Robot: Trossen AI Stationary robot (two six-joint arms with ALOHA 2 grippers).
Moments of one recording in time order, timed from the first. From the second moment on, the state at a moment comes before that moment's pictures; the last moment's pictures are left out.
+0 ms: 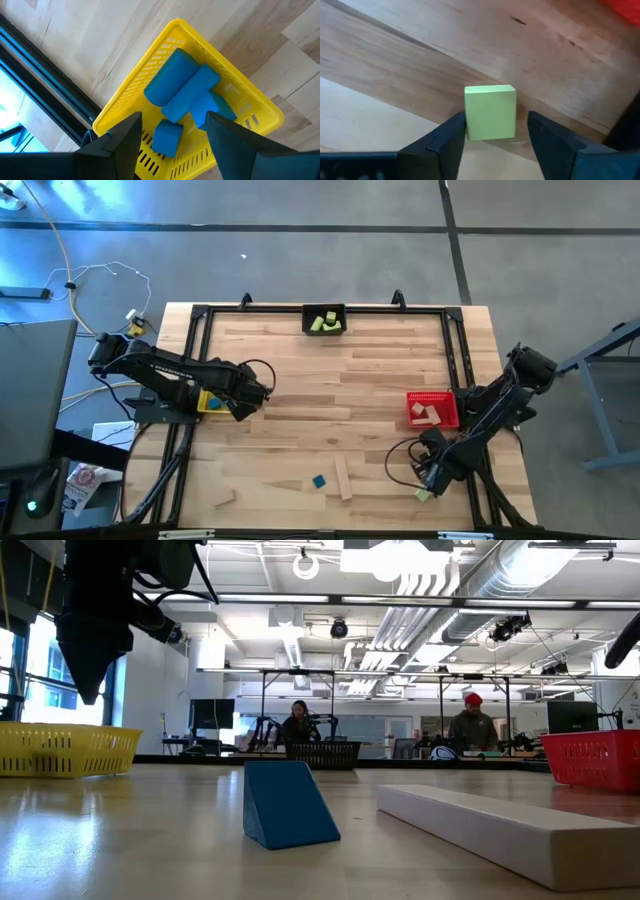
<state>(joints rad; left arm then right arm) -0.01 1.37 0.91 -1.33 -0.27 -0.83 0.91 1.56 0.77 -0.87 0.01 2.00</state>
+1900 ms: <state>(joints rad) -0.01 1.37 1.08 -0.78 -0.11 -0.59 0.30 1.56 1.04 -0.42 0.51 0.23</state>
